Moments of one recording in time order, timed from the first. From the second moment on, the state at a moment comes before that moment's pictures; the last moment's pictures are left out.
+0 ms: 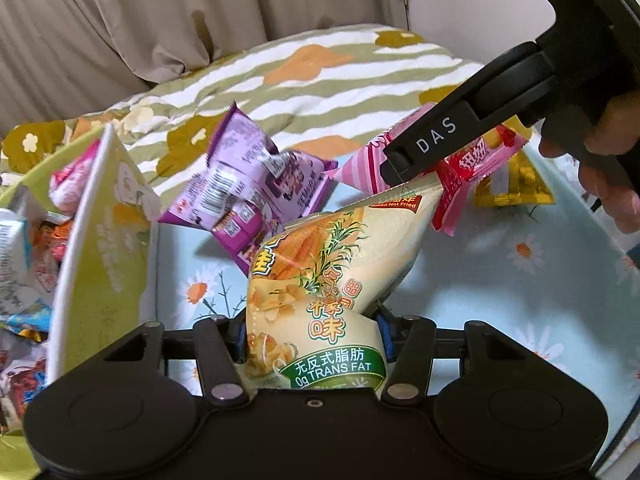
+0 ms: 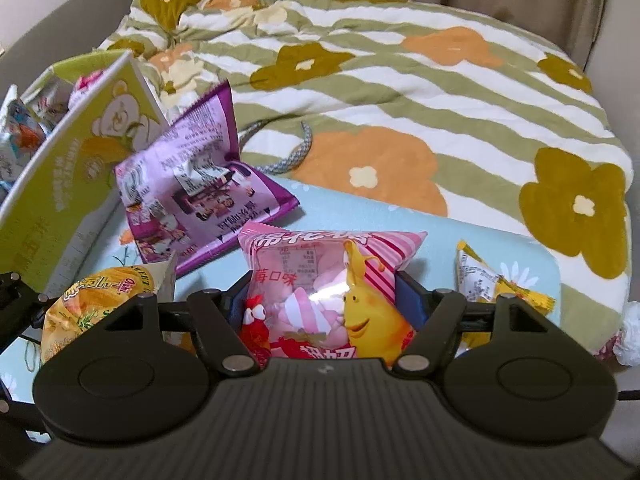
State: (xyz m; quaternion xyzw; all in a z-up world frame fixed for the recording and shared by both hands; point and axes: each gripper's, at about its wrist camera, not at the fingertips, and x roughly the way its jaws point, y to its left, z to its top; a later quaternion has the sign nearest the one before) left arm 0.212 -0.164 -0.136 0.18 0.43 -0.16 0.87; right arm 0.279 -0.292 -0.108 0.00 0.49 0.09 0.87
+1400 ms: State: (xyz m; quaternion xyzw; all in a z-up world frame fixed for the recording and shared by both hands) left arm 0.266 0.137 -0.009 0.11 0.36 -0.08 0.92; right arm 0.227 -0.011 0.051 0.08 0.34 0.07 0.93
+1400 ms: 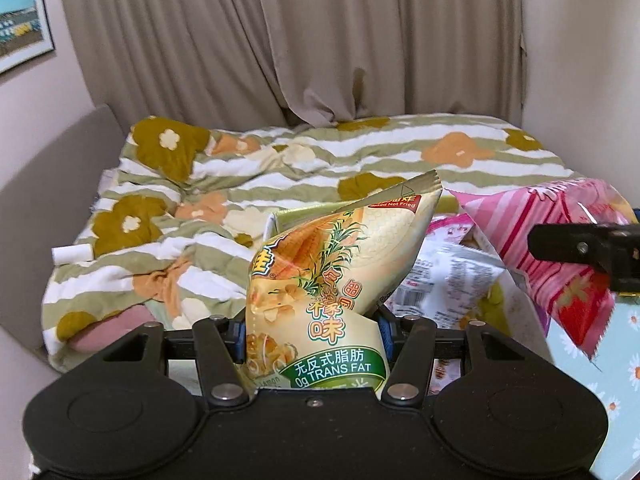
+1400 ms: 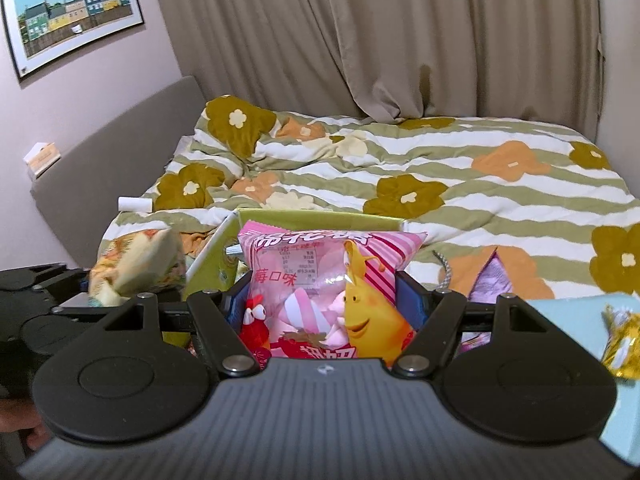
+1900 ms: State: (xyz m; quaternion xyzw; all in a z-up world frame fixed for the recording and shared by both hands) left arm 0.252 0.162 -0.015 0.06 0.38 -0.09 0.92; right arm 0.227 0.003 0.039 0.10 0.36 0.04 0.93
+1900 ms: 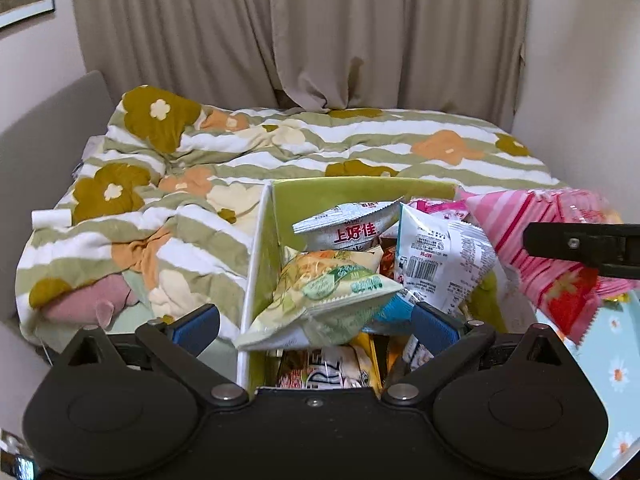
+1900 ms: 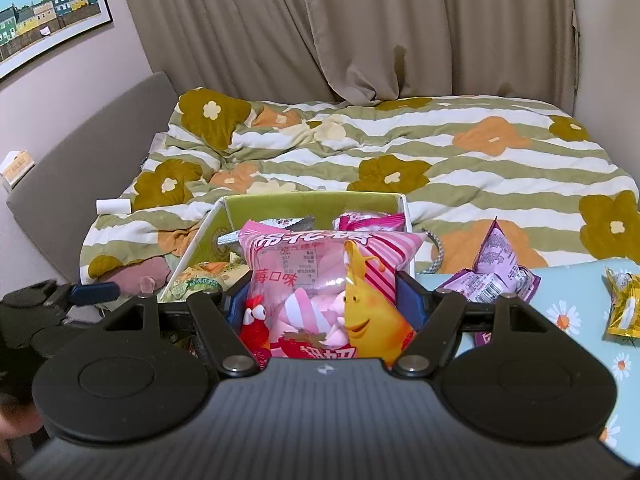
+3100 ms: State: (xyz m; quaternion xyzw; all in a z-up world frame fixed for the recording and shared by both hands) left arm 0.211 0.148 0.022 0.07 0.34 -0.07 0.94; right arm 0.192 -0.024 0.055 0.12 0.34 0.03 0.93
